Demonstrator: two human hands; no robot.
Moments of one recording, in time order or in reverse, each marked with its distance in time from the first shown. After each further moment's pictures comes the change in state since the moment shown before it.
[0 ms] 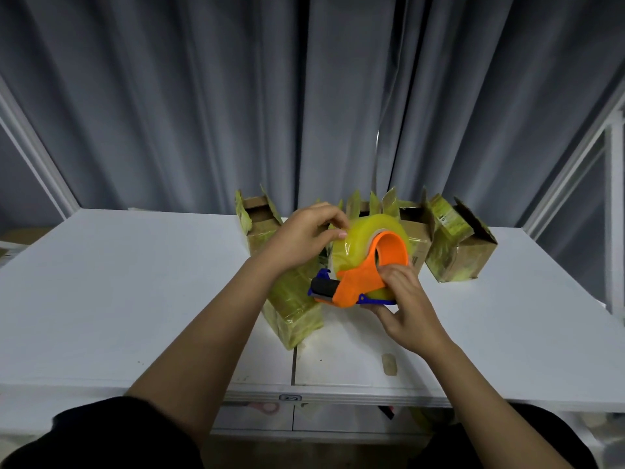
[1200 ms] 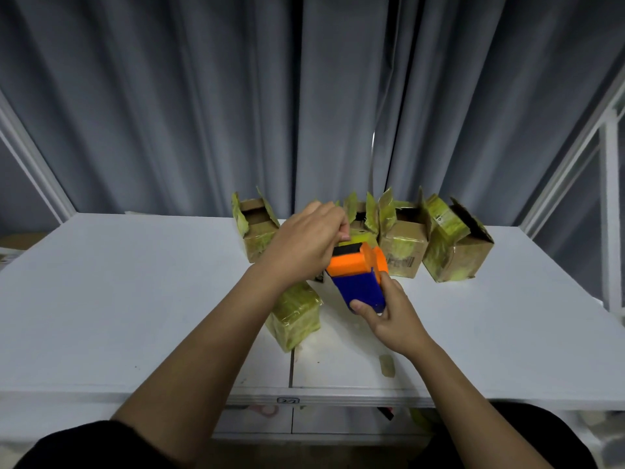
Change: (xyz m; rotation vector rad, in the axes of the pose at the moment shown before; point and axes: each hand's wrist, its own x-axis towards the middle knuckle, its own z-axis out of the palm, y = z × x) left_hand -0.008 0.034 0.001 0.487 0.036 0.096; right_hand -0.003 -0.008 0.018 0.284 -0.103 0.480
